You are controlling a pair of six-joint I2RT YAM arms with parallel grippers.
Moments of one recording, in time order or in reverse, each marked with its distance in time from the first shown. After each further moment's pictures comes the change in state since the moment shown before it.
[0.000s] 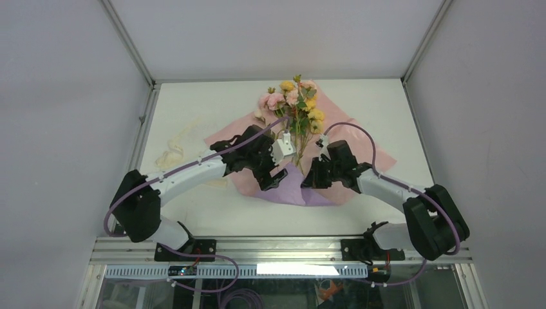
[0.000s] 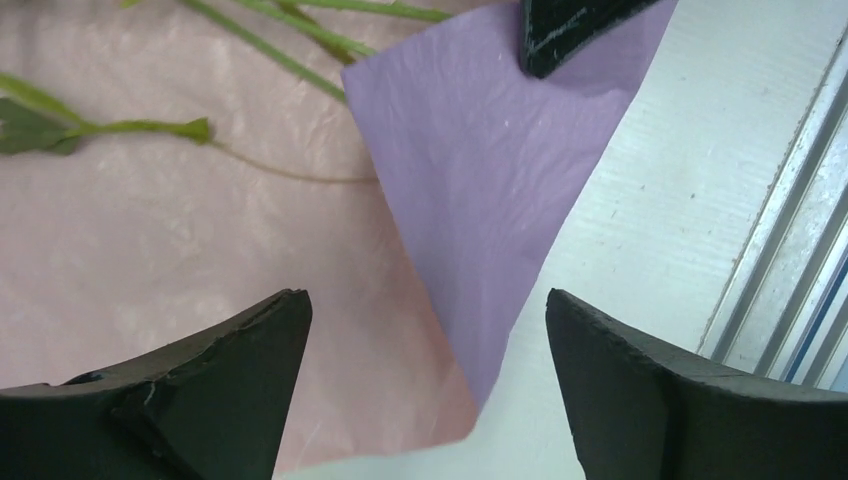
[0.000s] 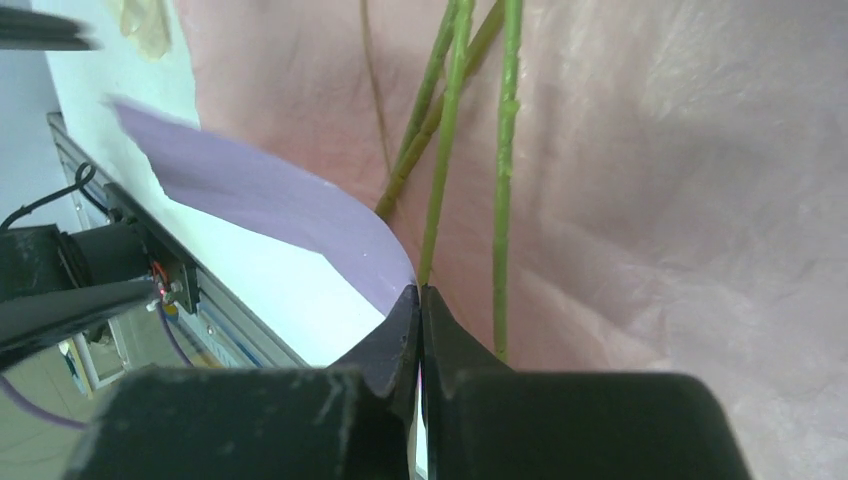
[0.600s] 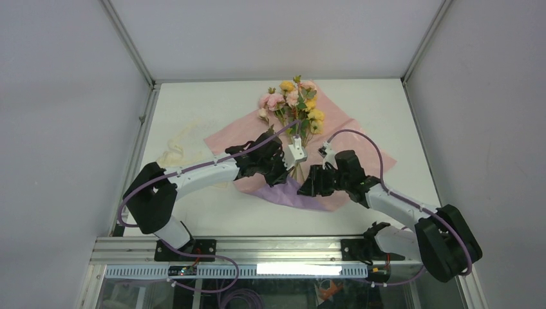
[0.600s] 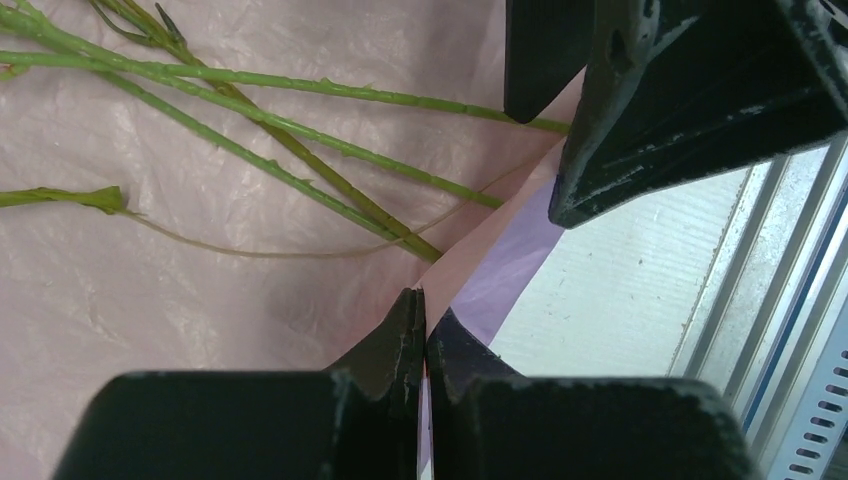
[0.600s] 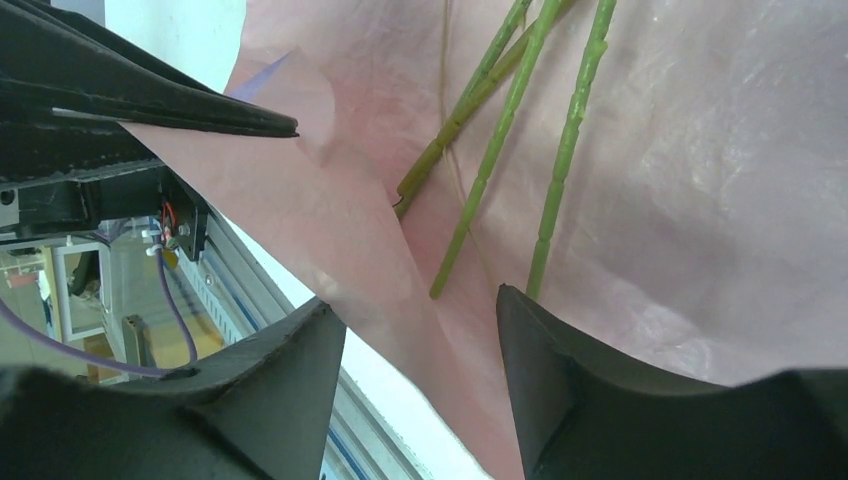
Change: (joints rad) left arm -0.066 0.072 -0.004 0.104 0.006 -0.081; right arm -0.012 -0.152 -0.133 0.091 -0.095 -0.067
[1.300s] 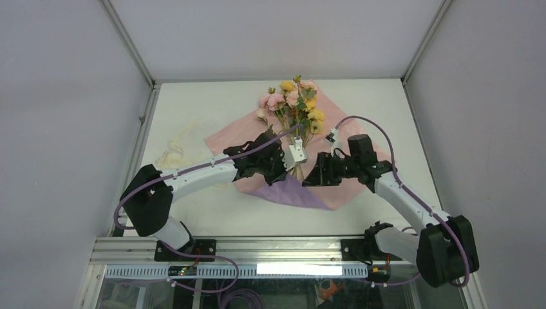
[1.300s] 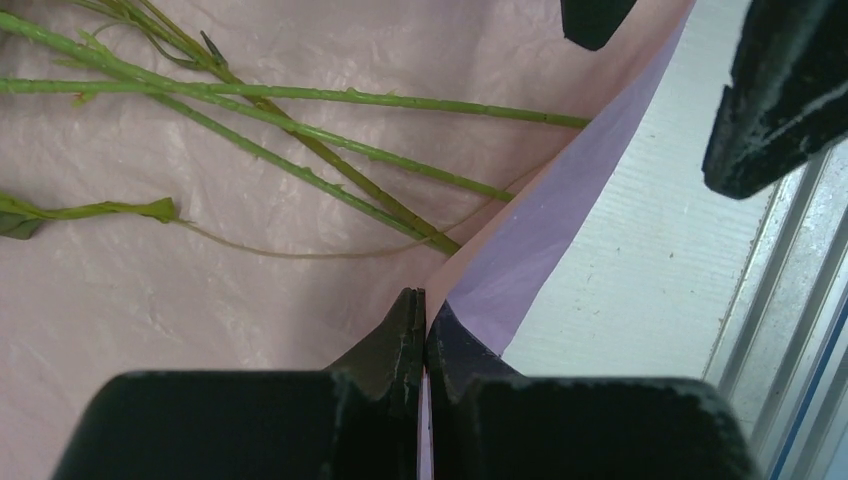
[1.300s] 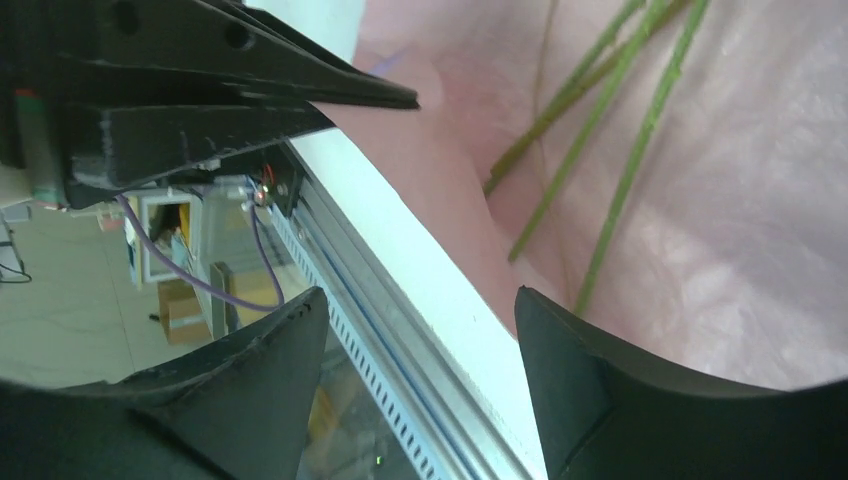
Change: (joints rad) left arm -0.008 -0.029 -0.001 0.000 -0.048 0.087; right arm -0.159 0.006 0.251 -0.398 -0.238 -0.140
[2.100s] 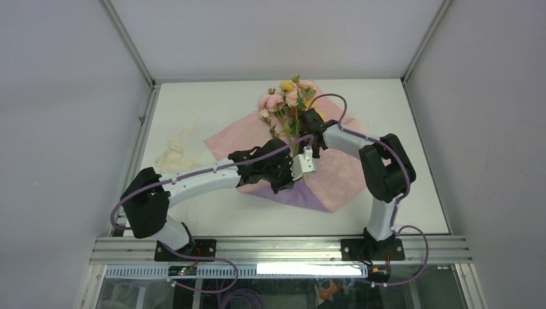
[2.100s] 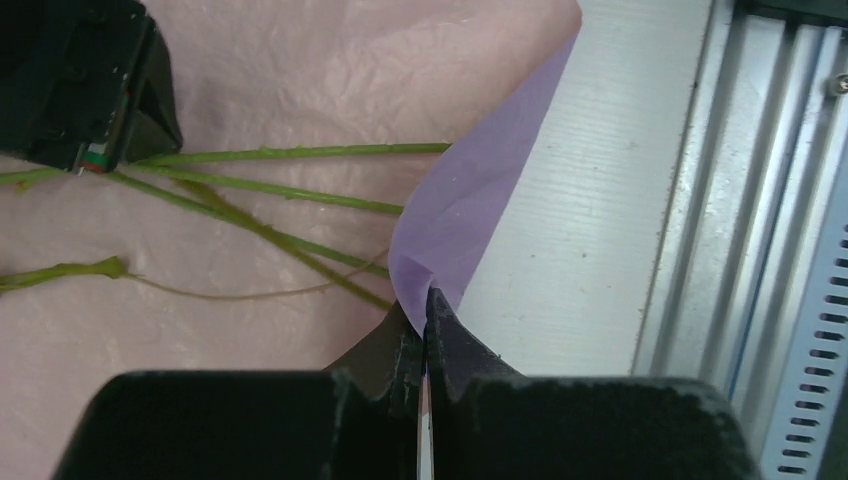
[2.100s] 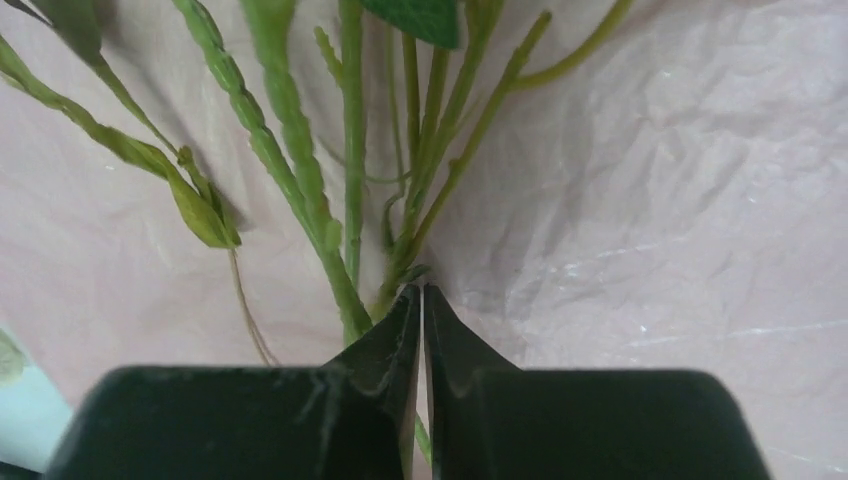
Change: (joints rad) left arm -0.109 -0.018 0.038 -0.047 0.040 -0.020; right arm 0.192 0.741 0.572 -0.109 0.766 0.240
